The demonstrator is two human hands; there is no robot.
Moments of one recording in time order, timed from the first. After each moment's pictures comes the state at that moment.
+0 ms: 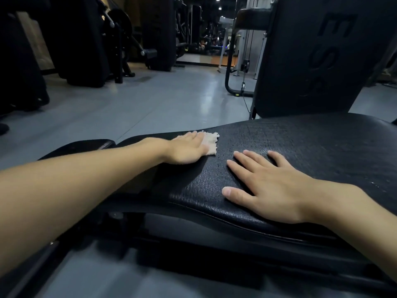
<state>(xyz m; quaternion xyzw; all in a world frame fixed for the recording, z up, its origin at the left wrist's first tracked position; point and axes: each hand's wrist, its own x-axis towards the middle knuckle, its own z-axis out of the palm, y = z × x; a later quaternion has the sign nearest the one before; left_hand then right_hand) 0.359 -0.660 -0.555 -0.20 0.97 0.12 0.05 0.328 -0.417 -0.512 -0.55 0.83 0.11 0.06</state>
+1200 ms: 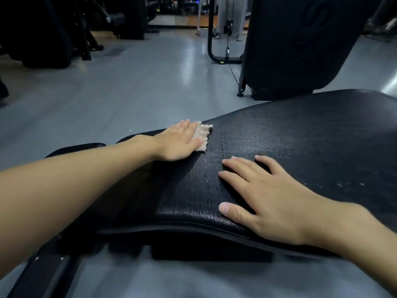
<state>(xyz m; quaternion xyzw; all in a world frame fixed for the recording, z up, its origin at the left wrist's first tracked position) 0.352 -0.723 -0.564 -0.13 0.99 0.09 0.08 0.351 -0.454 -0.521 -0.57 0.82 0.06 0.04</state>
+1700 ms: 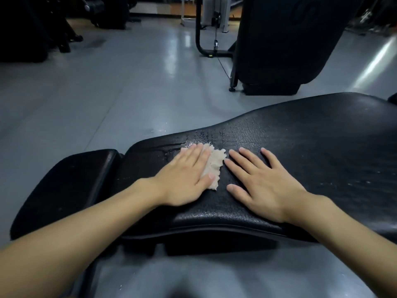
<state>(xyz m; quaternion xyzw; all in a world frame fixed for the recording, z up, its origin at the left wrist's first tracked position) 0.432 -0.710 -0.571 -0.01 1.00 0.06 0.06 0.353 -0.502 -0.538 -0.48 0.87 0.10 0.01</state>
